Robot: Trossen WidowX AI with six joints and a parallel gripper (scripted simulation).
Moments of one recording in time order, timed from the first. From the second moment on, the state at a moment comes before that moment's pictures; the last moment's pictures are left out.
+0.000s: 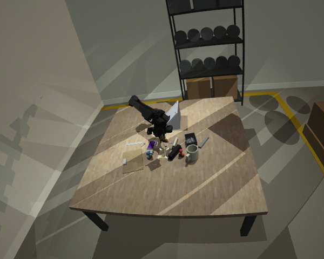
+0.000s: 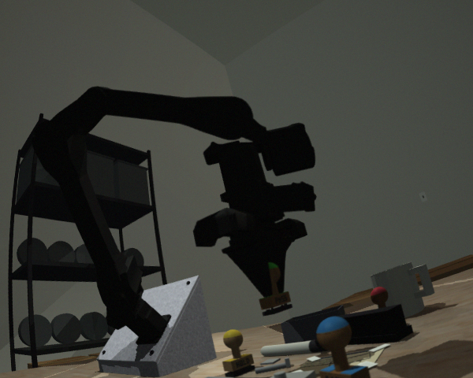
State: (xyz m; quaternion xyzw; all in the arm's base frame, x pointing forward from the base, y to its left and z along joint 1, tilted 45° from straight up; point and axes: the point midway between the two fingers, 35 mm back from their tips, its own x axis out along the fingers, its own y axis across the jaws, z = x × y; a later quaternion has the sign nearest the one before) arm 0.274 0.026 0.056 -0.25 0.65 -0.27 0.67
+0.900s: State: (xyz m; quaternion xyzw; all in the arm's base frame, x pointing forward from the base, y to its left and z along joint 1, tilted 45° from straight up) arm 0.244 -0.055 0.125 -0.26 0.65 -0.28 0.66
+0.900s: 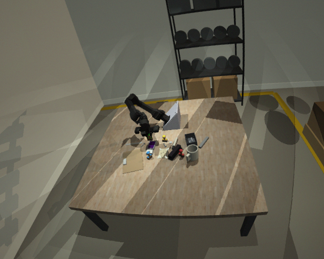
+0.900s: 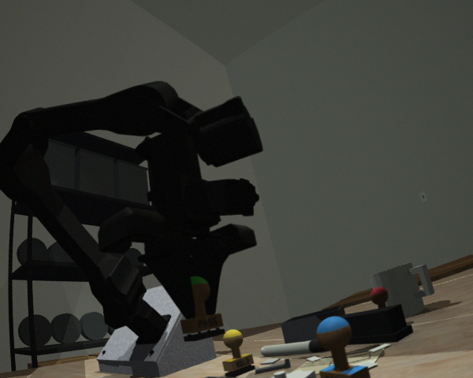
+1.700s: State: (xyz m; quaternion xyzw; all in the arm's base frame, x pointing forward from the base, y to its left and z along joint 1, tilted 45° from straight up) arm 0.245 -0.066 0.114 -0.26 0.65 -0.28 0.66
